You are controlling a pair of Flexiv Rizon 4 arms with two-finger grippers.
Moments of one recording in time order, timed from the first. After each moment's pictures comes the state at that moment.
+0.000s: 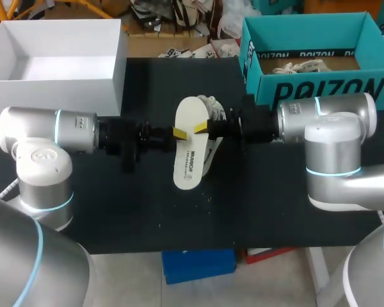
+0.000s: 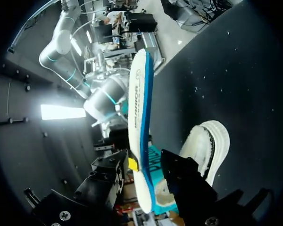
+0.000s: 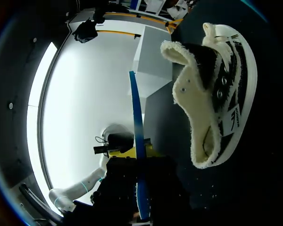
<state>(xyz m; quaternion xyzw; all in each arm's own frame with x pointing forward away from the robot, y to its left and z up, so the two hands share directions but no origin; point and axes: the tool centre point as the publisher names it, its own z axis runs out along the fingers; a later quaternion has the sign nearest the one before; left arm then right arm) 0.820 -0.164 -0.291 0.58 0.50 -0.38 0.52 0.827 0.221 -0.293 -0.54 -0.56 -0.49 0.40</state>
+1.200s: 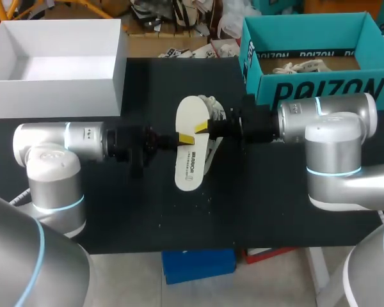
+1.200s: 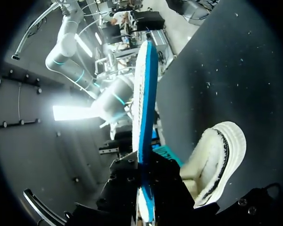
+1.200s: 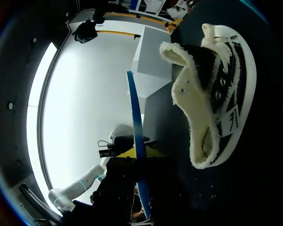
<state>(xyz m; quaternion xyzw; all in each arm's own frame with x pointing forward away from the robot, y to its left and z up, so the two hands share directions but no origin) 0.818 -0.180 -0.295 0.56 0.46 -0.41 0.56 0.828 0.220 -0.294 -0.54 -0.56 -0.49 0.40</state>
